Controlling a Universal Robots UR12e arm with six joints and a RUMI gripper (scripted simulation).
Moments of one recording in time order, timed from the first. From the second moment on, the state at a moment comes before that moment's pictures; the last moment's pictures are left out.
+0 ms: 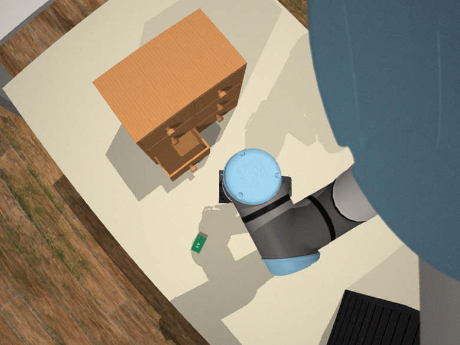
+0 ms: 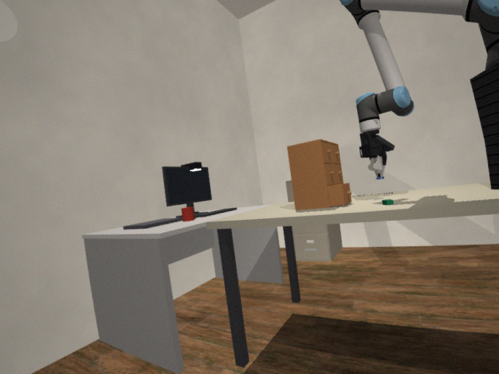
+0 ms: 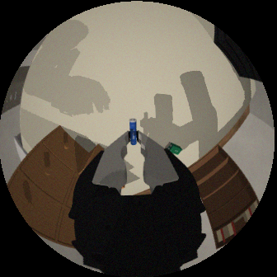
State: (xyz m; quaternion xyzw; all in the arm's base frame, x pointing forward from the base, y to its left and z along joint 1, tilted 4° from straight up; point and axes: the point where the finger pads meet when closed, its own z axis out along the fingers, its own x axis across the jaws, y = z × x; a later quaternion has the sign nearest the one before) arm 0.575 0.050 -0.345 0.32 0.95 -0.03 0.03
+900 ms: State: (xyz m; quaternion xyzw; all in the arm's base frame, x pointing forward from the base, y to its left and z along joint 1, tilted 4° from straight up) arm 0.589 0.062 -0.345 -0.20 0.98 -0.04 0.01
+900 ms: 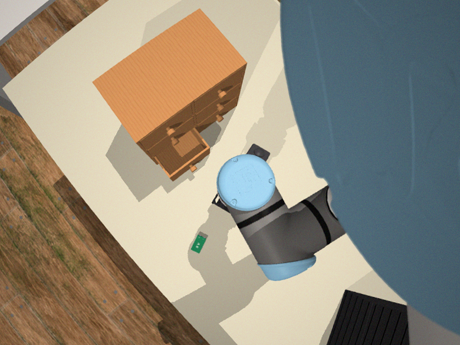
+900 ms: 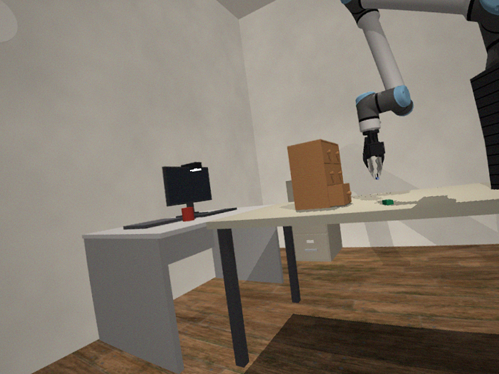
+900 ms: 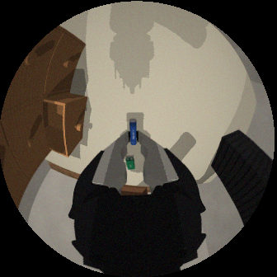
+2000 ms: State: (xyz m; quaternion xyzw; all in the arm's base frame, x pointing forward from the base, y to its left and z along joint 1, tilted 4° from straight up) arm 0.597 0.085 -0.346 -0.63 0.78 -0.04 0.00
